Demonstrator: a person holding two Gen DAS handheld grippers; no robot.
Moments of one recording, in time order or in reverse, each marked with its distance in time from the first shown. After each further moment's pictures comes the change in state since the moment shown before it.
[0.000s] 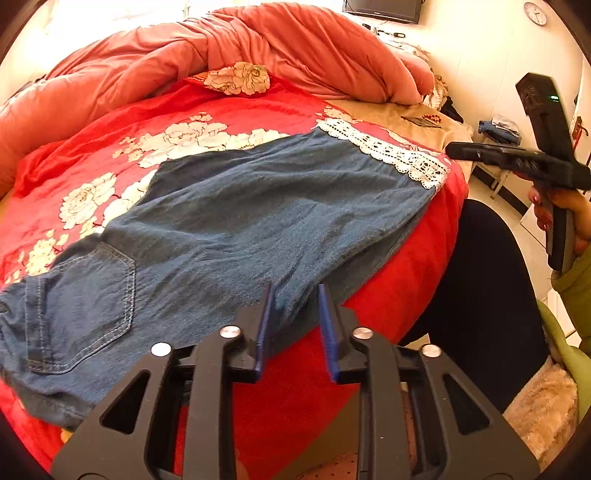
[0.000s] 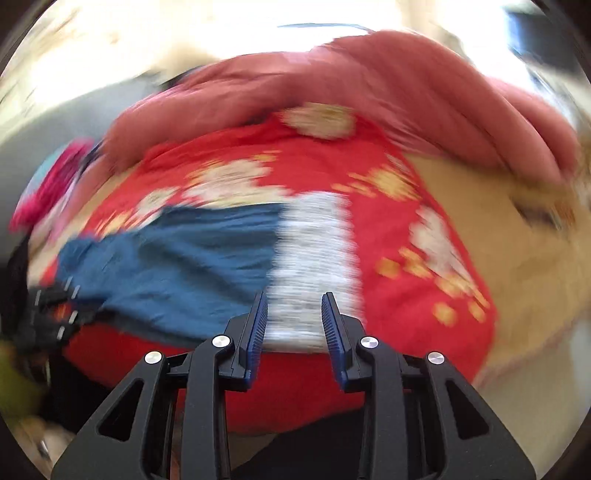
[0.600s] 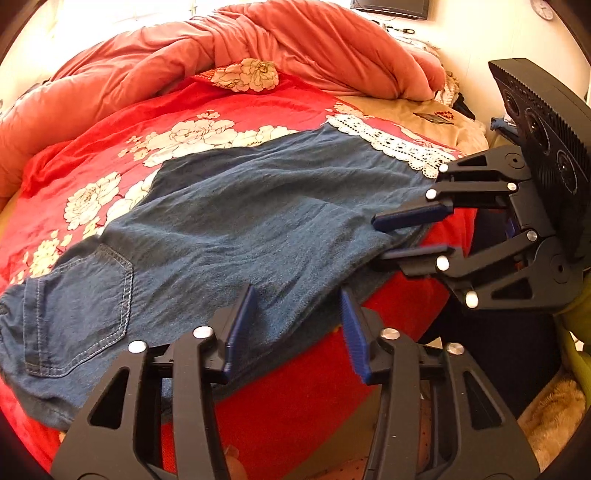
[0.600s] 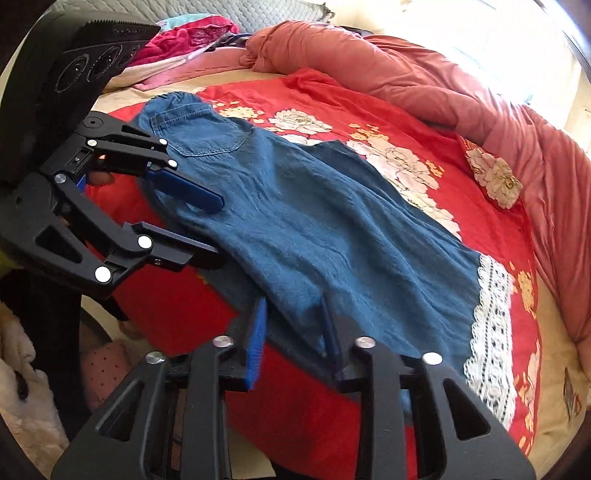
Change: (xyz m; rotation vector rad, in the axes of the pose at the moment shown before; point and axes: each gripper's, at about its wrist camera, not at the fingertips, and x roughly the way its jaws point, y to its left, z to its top) left arm 0.014 -0.003 0.003 -0.011 0.014 0.055; right arm 0.073 0.129 -0.015 -0.568 0.117 0.166
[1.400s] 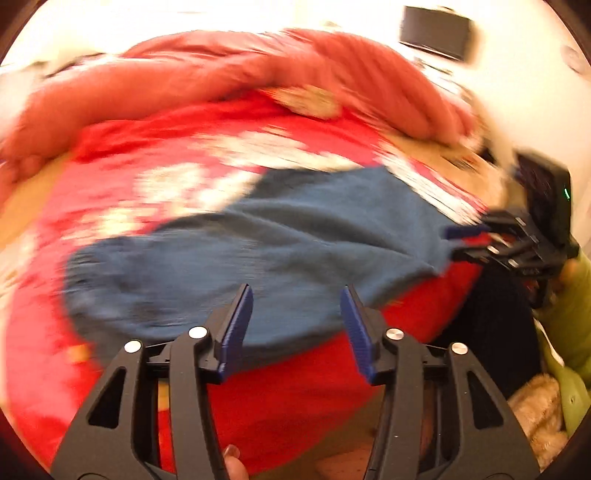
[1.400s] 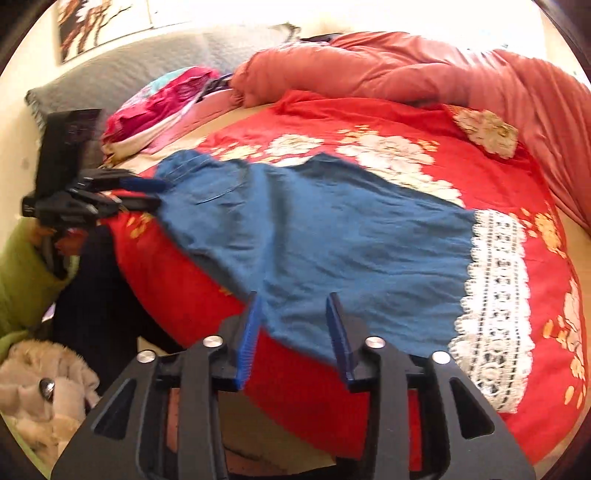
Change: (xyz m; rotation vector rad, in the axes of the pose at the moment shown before) left arm -0.086 0.077 -0.025 -0.208 -0.092 0.119; right arm -0.033 -0.039 -0.018 0.266 -0.090 0.158
